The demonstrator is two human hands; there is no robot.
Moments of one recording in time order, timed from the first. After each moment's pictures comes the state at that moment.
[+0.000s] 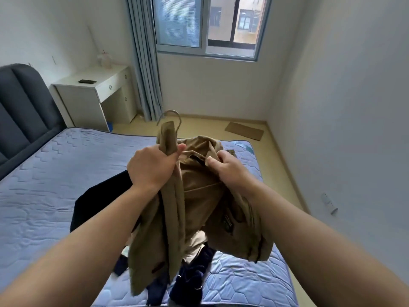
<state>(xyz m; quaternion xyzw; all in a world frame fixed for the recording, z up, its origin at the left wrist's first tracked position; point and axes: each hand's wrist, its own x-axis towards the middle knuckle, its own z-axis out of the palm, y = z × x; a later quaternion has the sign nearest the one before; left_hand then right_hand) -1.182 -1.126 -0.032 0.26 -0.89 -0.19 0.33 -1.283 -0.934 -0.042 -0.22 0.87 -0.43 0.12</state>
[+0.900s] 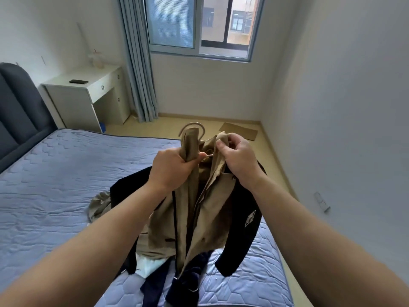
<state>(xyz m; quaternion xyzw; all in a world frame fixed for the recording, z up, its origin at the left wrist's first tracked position) -1.207 -1.099 -0.038 0.05 -0.90 -0.31 0.31 -1.276 -0.920 0.001 -0.20 0.77 -0.60 0.00</state>
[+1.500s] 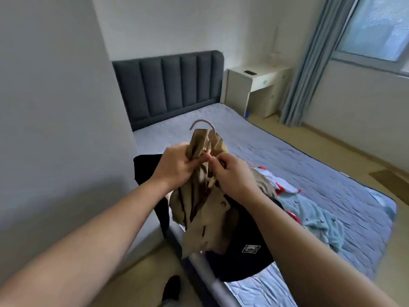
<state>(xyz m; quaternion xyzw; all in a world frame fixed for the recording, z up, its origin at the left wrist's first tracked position) -0.973 -1.030 -0.049 0.36 -0.82 -0.22 0.39 -1.136 -0.941 -0.036 -0.59 0.71 -0.35 0.15</state>
